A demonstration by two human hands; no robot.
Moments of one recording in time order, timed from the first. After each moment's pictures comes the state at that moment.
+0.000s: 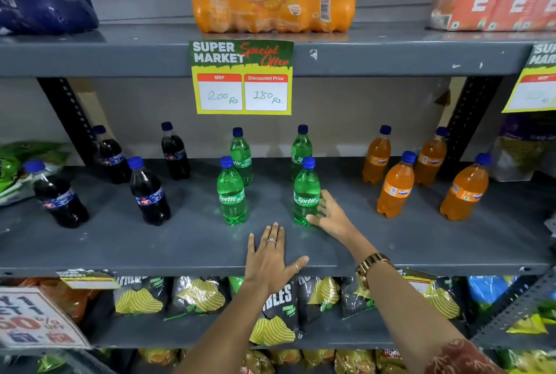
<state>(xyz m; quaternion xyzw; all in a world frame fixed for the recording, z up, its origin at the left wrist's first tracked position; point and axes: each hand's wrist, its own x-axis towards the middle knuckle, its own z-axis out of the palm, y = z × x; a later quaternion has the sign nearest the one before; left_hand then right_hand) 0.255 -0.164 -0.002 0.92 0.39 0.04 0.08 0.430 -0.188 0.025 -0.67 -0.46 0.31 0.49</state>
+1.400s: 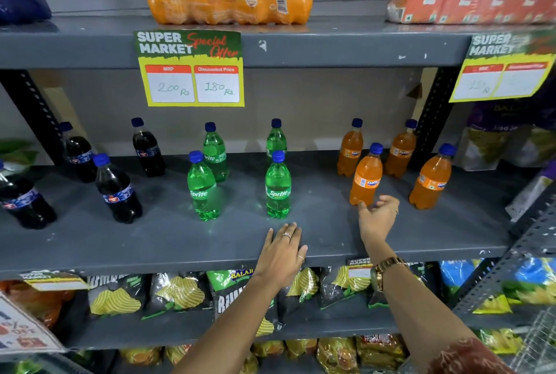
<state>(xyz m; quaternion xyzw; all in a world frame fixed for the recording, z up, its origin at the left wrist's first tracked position) 0.310 -0.203 0.000 0.95 0.30 0.05 0.08 0.508 -0.259 0.010 -0.76 -0.11 0.01 0.64</state>
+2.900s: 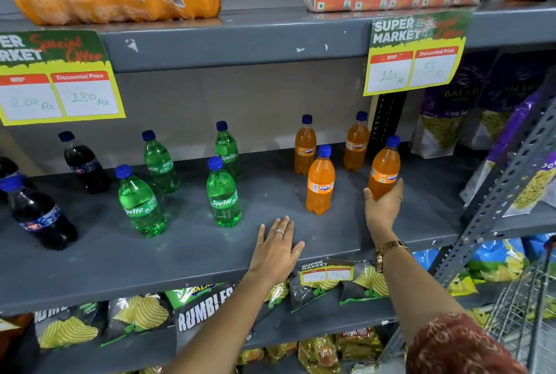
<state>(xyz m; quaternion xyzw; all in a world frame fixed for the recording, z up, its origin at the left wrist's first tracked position) 0.394 -0.230 -0.001 0.95 0.28 0.04 0.10 0.616 -0.310 0.009 -0.79 -0.08 0.00 0.60</state>
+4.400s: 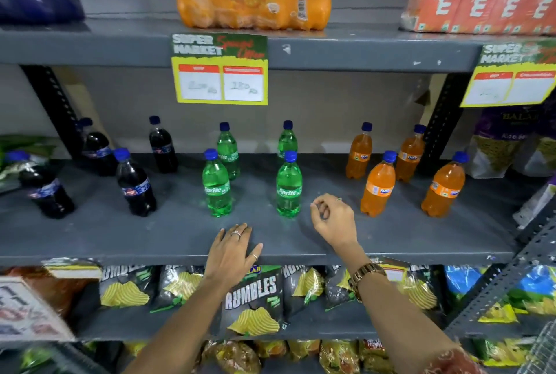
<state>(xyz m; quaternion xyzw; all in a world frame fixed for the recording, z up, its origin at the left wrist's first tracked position) 0.223 -0.157 -0.002 0.91 0.39 0.09 0.00 0.436 -0.239 0.022 -0.74 -0.49 -0.09 0.46</state>
